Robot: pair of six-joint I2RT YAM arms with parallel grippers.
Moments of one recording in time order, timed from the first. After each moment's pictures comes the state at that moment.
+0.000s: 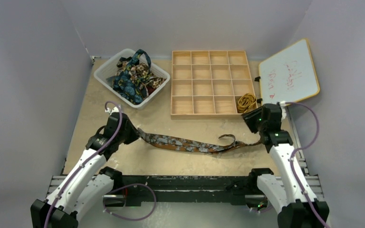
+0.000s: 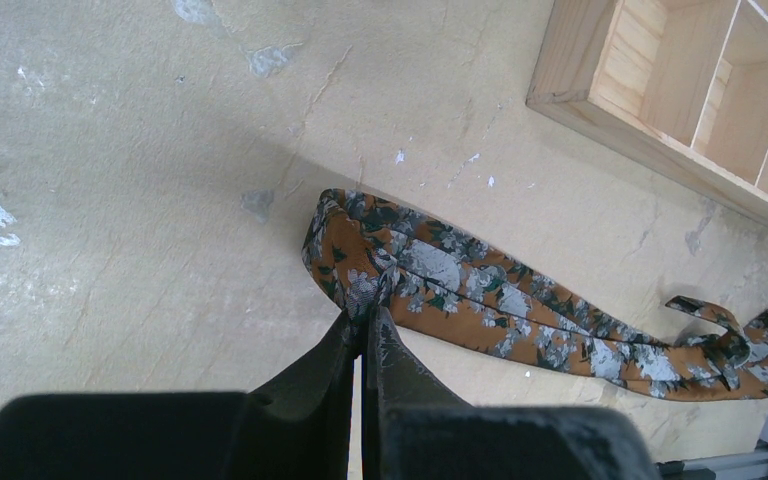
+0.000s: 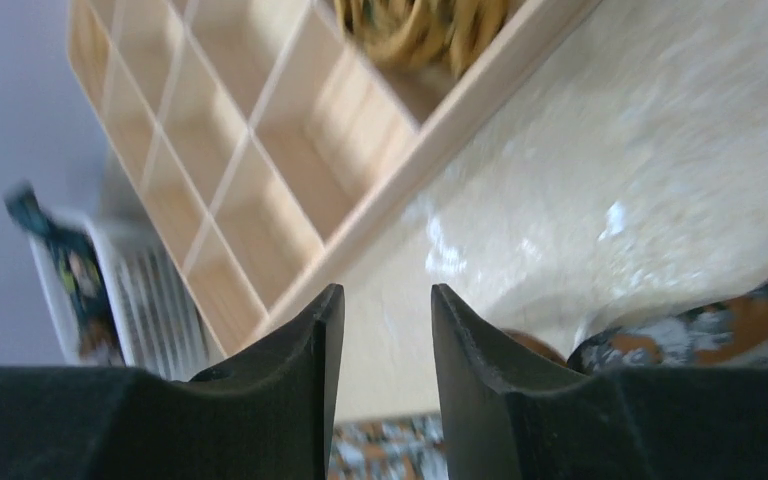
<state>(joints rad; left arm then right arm) -0.35 0.76 0.59 -0.62 -0.06 -0.81 0.03 0.83 0.63 -0.48 -0.01 1.02</state>
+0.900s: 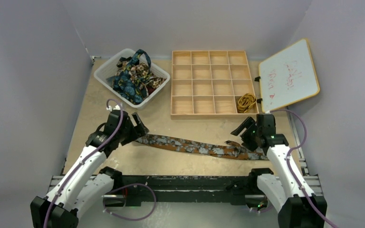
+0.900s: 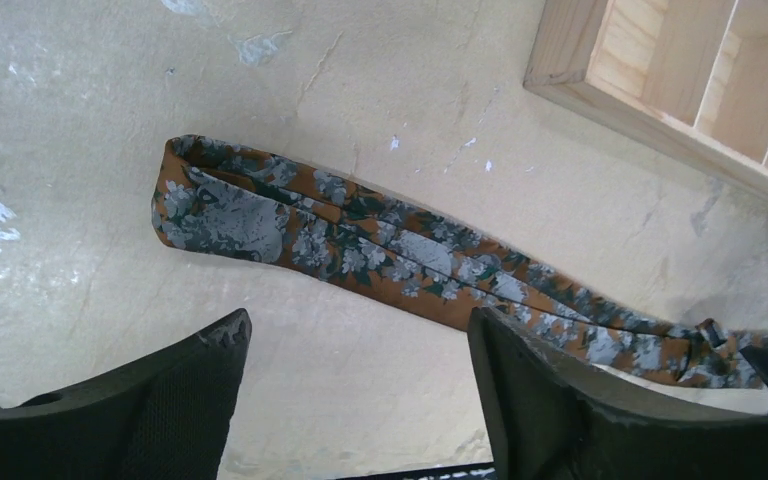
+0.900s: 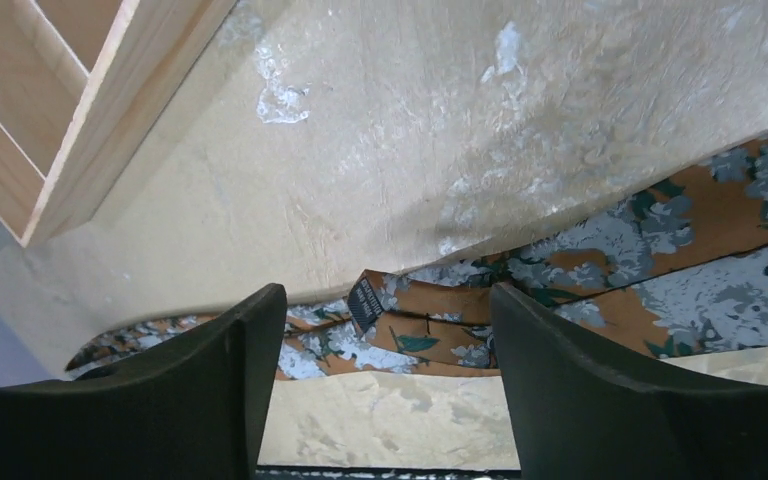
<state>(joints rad) -0.35 0.79 0.63 -0.66 -0.04 -0.78 0.03 0.84 0.51 -0.66 -0.16 0.84</state>
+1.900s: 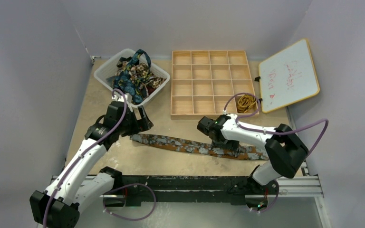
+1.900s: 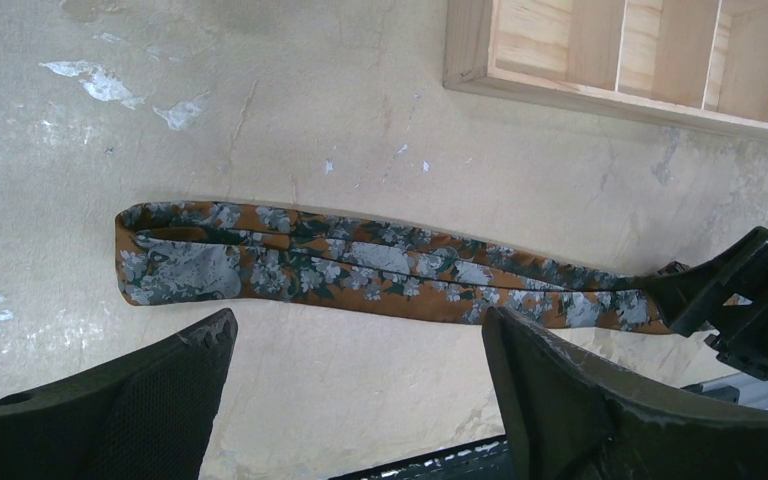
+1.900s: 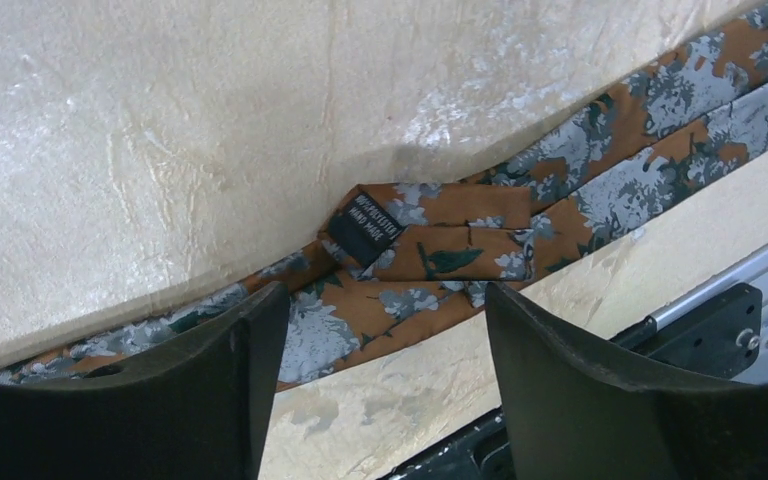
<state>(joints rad) -0.35 0.88 0.77 -0.66 0.05 -0.62 0.83 1.53 0.90 -1.06 0.55 1.18</state>
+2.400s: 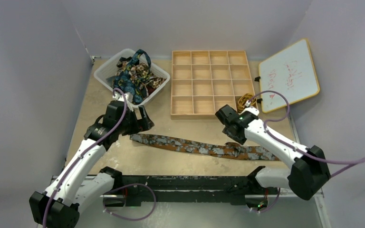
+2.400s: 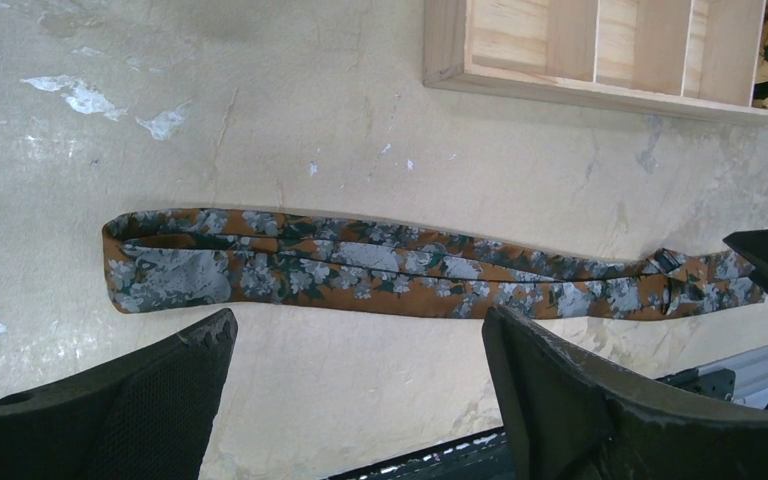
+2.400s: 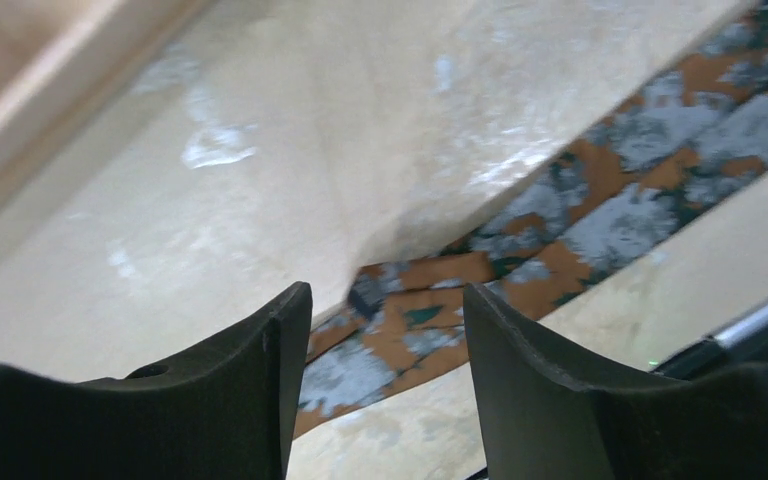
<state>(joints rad) -0.35 0.88 0.78 -0.66 0.08 -0.59 0.63 1.28 0.88 -1.06 0.58 1.26</state>
